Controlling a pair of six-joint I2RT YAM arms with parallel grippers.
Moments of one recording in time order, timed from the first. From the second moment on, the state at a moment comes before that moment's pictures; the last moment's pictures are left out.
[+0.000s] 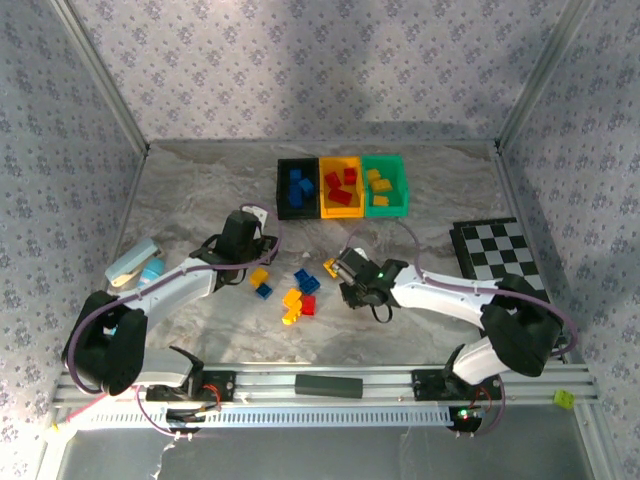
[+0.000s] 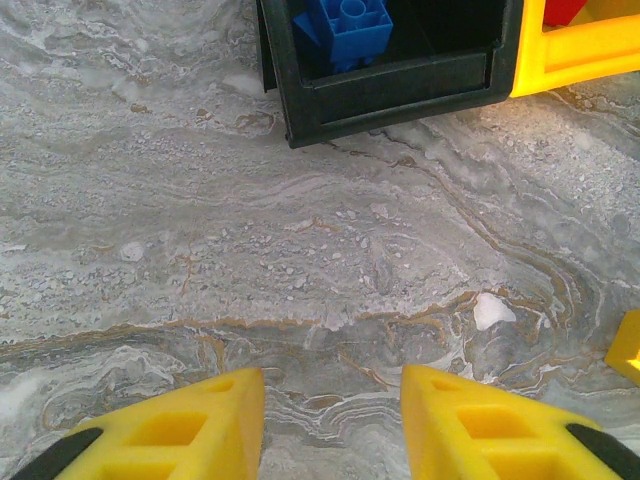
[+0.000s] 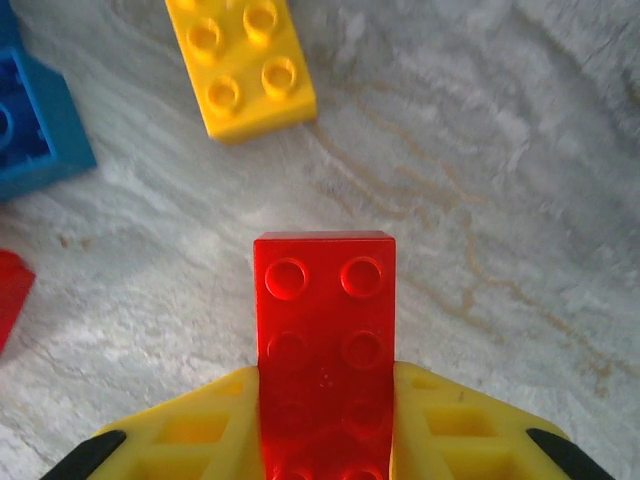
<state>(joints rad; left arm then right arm) -0.52 1.34 0.72 -0.12 -0.10 -0.26 0.90 1.46 0.84 -0.55 0.21 0.52</state>
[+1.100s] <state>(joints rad) -0.52 1.34 0.71 -0.11 -0.09 -0.27 0.43 2.01 1.76 -0.61 -0.06 0.27</state>
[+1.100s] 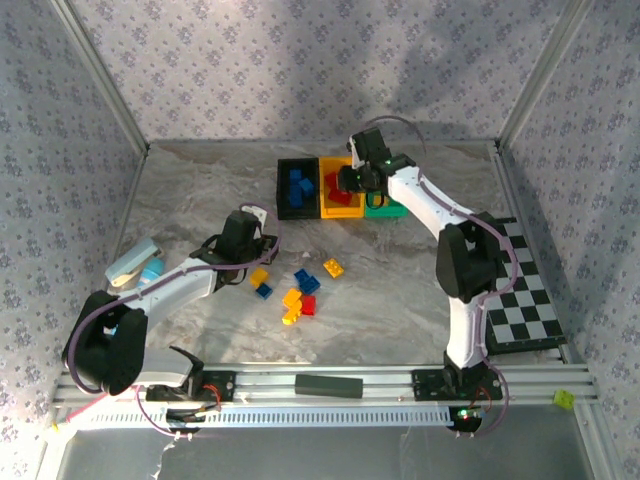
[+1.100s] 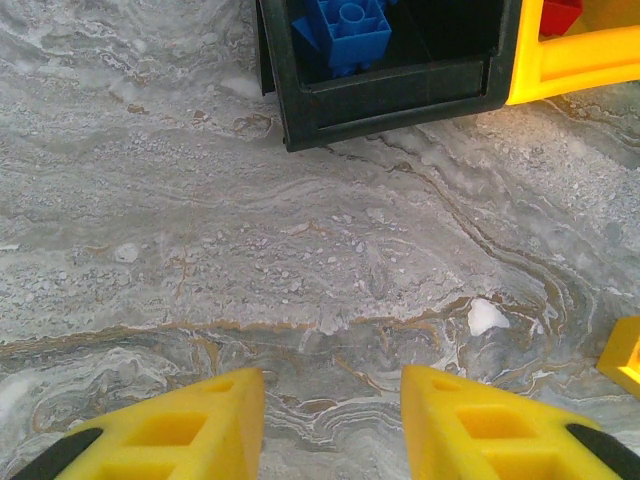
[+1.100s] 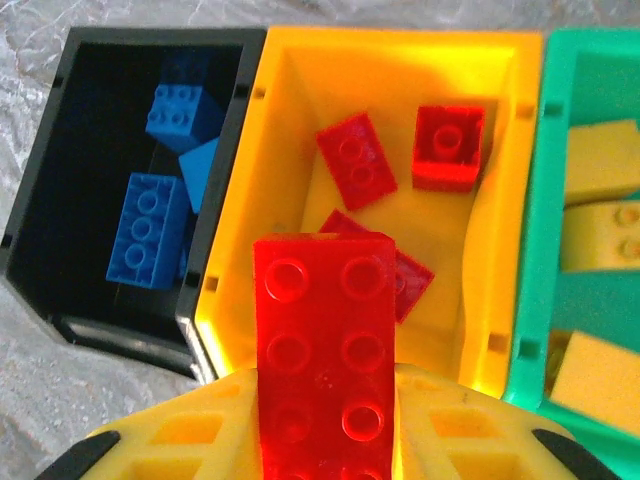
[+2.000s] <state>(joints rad) -0.52 1.34 0.71 -0.11 -0.09 -0.27 0.47 2.15 1.87 -0.73 0.01 0.22</state>
